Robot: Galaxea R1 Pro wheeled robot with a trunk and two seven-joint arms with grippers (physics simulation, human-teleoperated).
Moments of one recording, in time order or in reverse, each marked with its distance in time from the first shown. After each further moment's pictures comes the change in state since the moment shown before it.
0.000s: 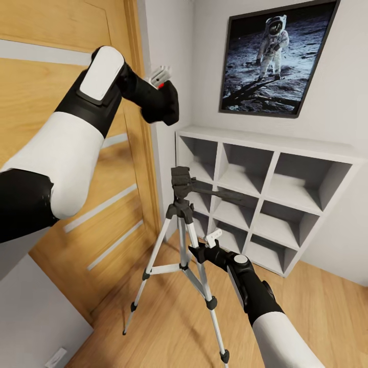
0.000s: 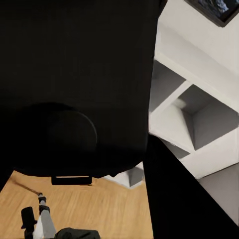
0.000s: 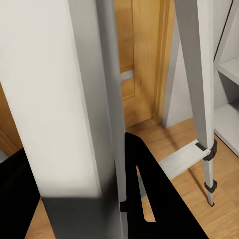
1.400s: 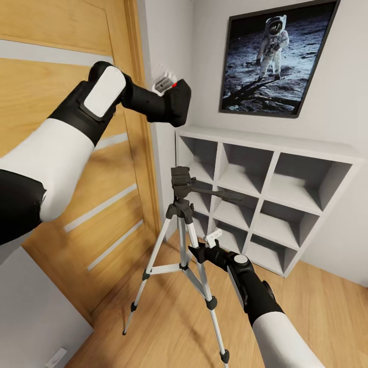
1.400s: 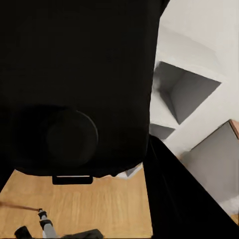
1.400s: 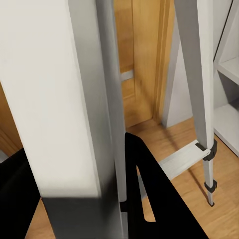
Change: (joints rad) left arm 0.019 0.096 -0.241 0.011 -0.134 -0.006 -0.525; right arm 0.000 0.000 0.000 -0.001 -0.001 0.001 0.000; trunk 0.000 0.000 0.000
